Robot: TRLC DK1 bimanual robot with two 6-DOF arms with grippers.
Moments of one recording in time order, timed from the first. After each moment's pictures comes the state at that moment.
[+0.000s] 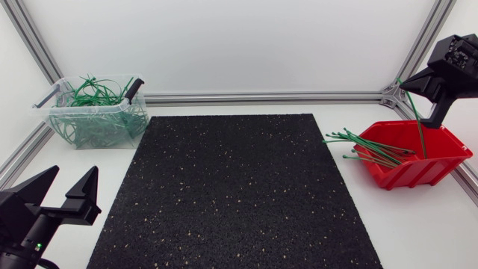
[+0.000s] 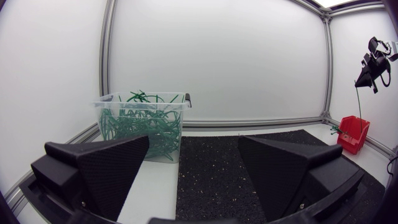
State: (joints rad) left arm -0.05 0.05 0.02 -0.01 0.00 -0.03; right arm -0.30 1.28 1.17 -0.55 -0.39 -1.21
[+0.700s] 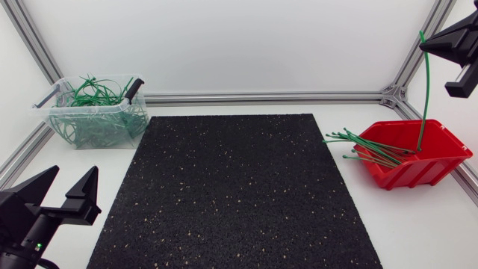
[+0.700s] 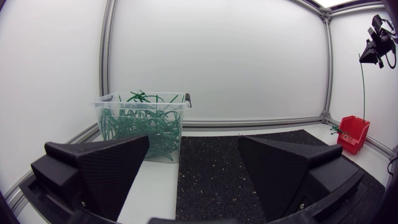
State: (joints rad) left arm -0.05 0.05 0.02 -0.01 0.00 -0.03; right arm -0.19 1.12 1.31 -0.71 -0.36 -1.00
